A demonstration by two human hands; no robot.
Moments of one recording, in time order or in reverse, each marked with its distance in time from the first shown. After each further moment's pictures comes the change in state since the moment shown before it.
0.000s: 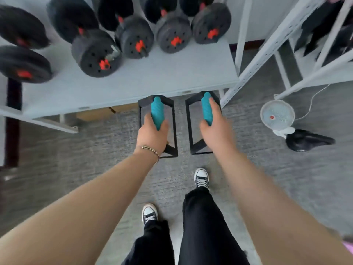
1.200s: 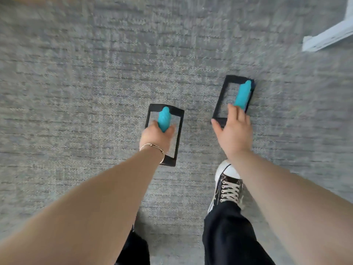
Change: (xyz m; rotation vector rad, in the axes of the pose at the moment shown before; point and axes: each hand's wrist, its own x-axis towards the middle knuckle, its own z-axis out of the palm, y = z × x) left_hand 0.236 -0.430 0.305 0.129 -0.051 -0.376; right_hand 0.168 0.310 0.458 -0.523 -0.033 -0.236
